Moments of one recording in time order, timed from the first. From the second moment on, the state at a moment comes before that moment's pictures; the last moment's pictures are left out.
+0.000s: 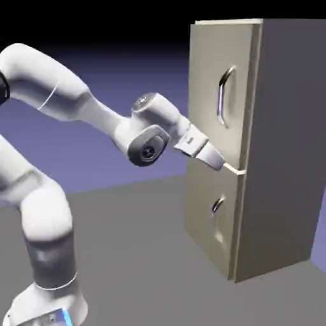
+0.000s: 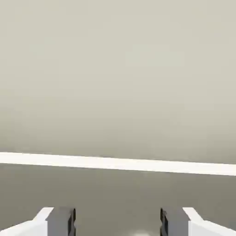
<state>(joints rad) 0.02 -0.58 -0.01 -2.80 -0.05 3.04 0.78</state>
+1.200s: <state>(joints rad) 0.33 -0.82 -0.37 -2.63 -1.62 3.01 2.09</state>
